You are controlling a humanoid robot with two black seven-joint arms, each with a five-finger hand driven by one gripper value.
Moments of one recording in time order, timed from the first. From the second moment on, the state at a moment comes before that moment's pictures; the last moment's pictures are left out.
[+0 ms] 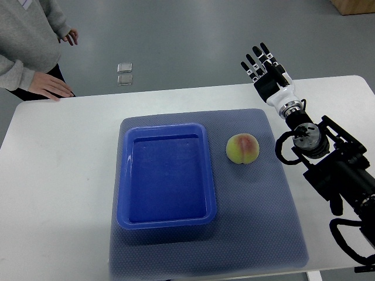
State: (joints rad) left arm -0.02 0.00 -0.08 -0.28 0.01 0.01 0.13; right arm 0.72 -0.02 1.13 0.60 -0.09 0.29 0.22
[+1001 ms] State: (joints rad) left arm -0.02 0.00 -0.08 -0.29 0.01 0.01 0.13; right arm 1.04 -0.34 0.38 0.81 -1.02 0.35 0.19
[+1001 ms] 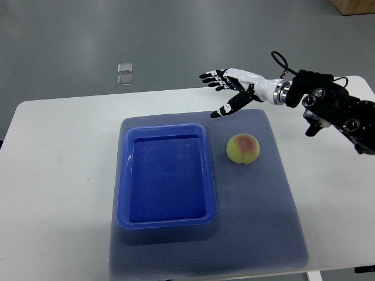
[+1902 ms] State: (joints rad) left arm -0.02 0.00 -0.08 -0.29 0.01 0.01 0.13; right arm 1.30 -0.54 -0.03 1.11 -0.98 0.50 -0.09
